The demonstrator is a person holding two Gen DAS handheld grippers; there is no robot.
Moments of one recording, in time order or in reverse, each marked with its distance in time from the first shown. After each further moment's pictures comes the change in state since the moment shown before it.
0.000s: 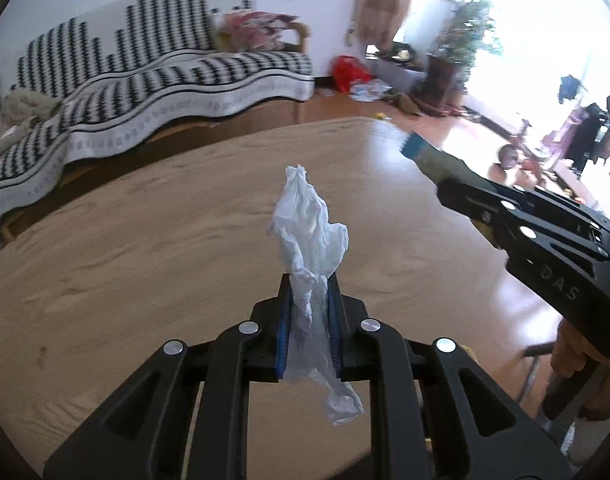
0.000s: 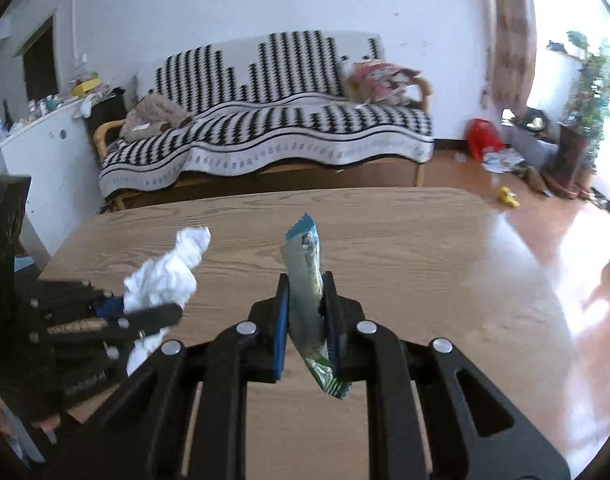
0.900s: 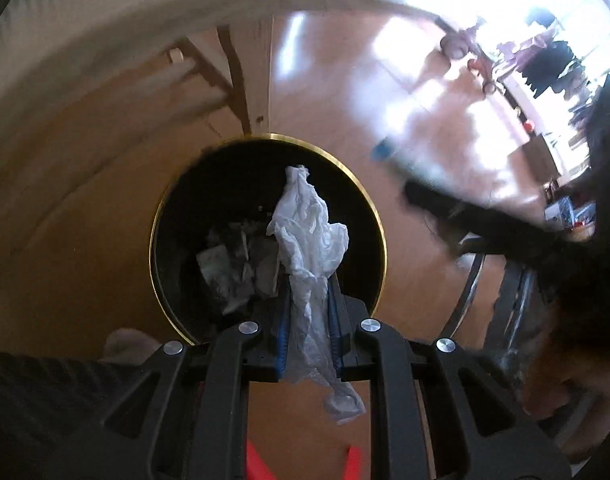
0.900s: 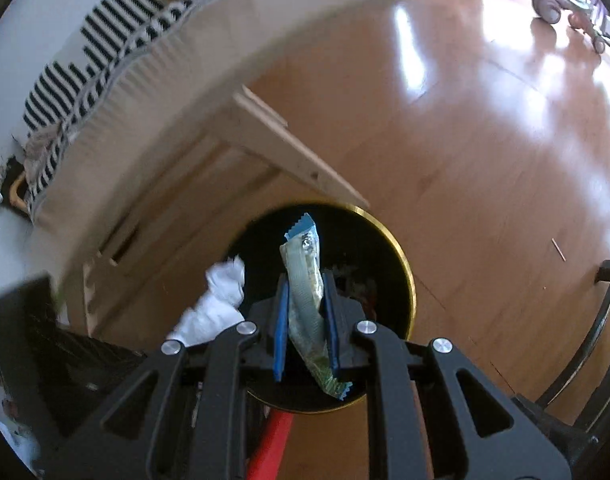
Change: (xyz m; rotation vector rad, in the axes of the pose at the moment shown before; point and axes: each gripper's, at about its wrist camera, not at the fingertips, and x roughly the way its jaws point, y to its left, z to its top) left arm 0.167 -0.199 -0.197 -0.006 0.415 -0.255; right arm -0.020 -0.192 -0.307 0.579 0.410 -0.084
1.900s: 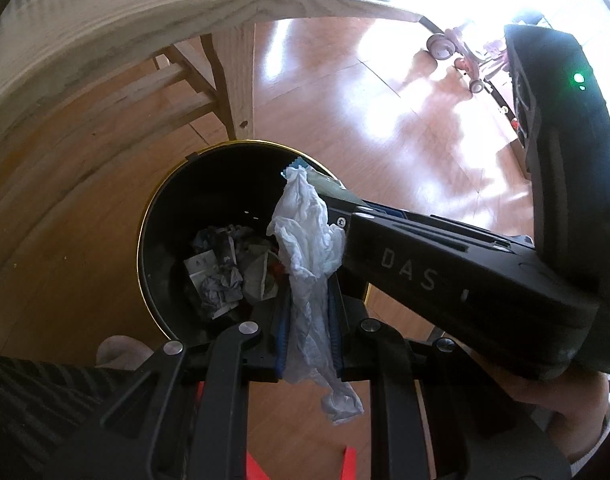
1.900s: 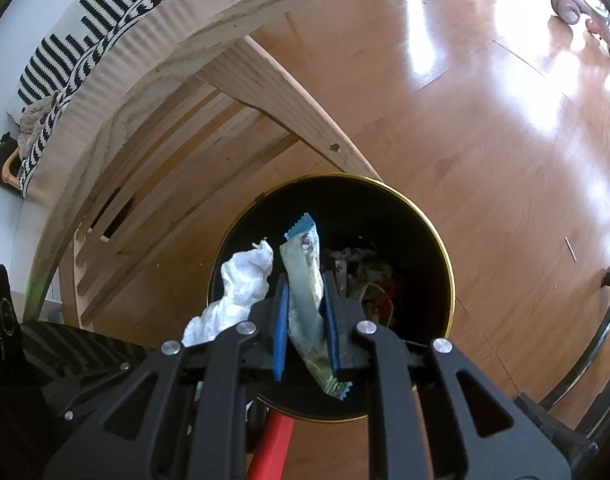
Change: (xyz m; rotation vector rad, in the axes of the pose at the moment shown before) left arm 0.001 -0.001 0.002 0.015 0.011 -0.048; right arm 0.041 0.035 0.016 -0.029 0.079 -0.019
